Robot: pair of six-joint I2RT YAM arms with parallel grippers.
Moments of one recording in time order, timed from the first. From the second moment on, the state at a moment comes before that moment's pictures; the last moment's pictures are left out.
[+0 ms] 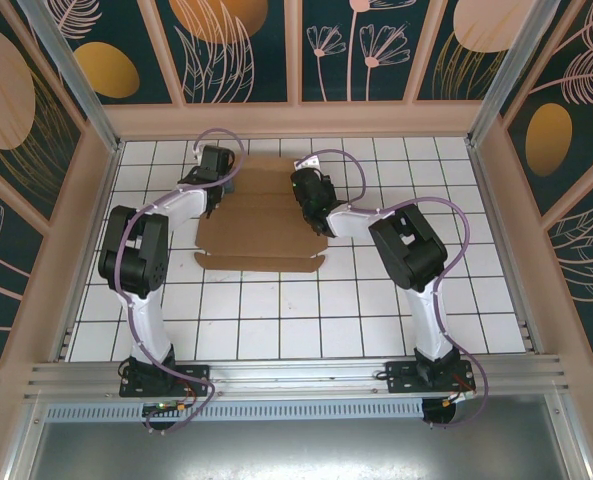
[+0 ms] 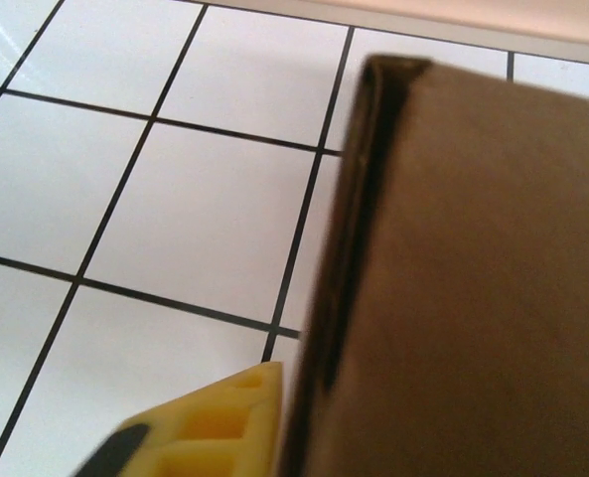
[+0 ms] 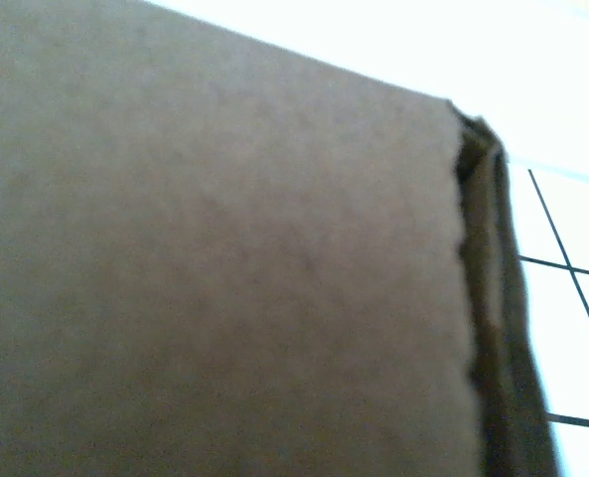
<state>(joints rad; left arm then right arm) -0.26 1.97 1.33 -0.14 -0.38 -0.39 0.66 2.14 1.37 0.22 0.60 0.05</state>
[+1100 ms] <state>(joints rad) -0.23 1.45 0.99 0.04 -0.20 -0.47 0.63 1.90 1.04 0.27 0.35 0.00</state>
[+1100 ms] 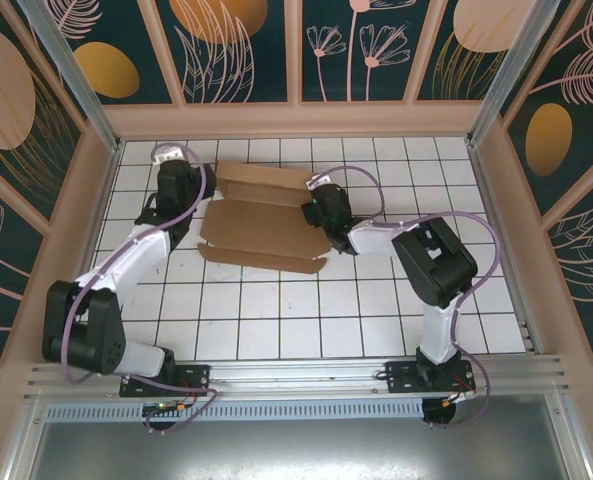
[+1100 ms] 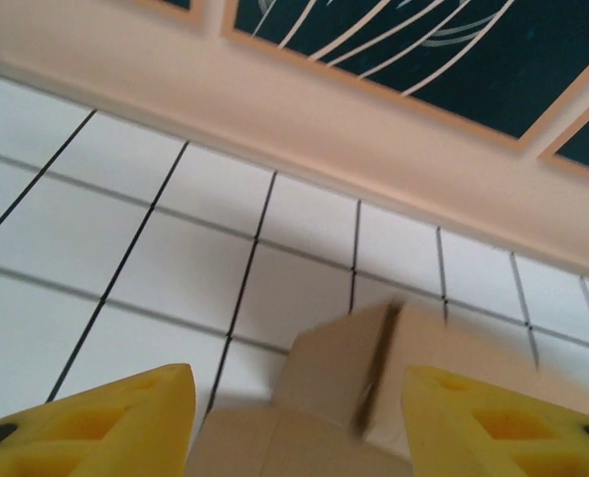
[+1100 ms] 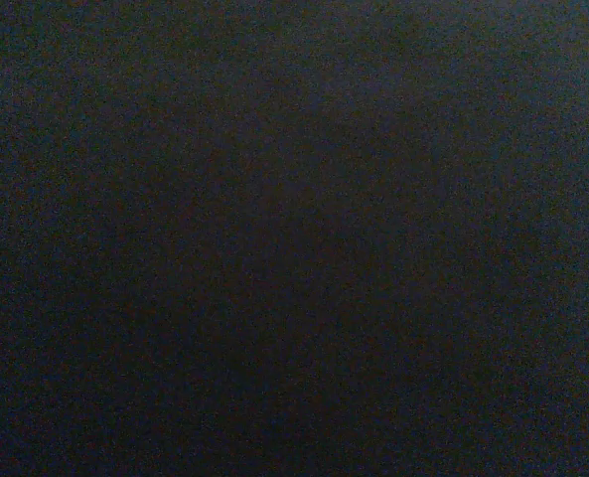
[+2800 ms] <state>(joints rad) -0.12 1.87 1.28 0.10 0.14 -0.48 0.41 1.82 1.32 -0.09 -0.23 0.26</state>
